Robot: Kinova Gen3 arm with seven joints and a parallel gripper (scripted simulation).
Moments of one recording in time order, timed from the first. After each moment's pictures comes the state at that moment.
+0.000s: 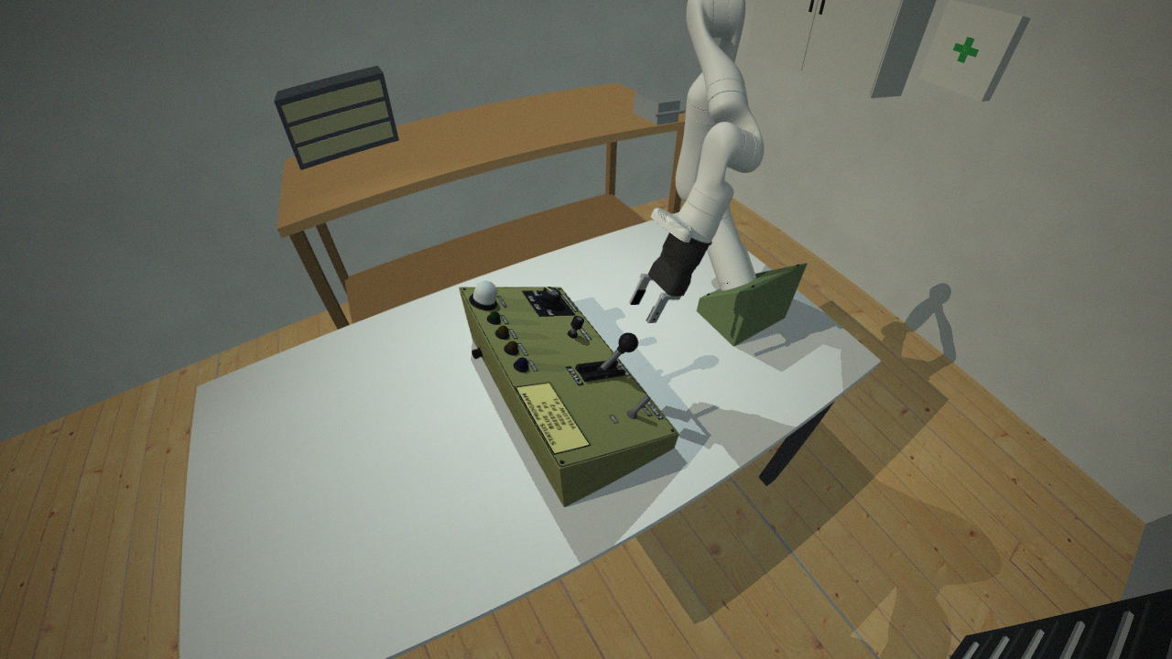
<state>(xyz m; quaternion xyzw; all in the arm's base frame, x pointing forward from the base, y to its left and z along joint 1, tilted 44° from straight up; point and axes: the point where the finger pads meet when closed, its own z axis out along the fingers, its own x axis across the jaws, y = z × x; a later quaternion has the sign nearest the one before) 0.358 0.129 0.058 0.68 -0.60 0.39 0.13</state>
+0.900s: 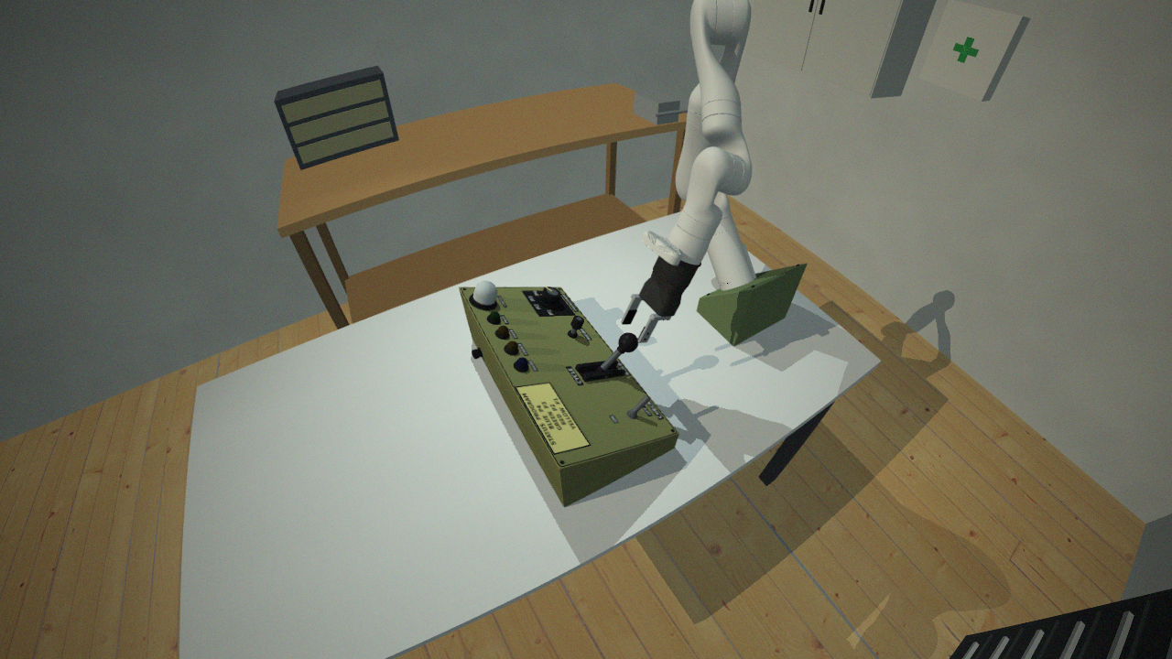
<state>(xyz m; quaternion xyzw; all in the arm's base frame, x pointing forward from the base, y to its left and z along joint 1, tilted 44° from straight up) 0.377 0.102 0.026 0.69 -0.60 0.39 0.12</state>
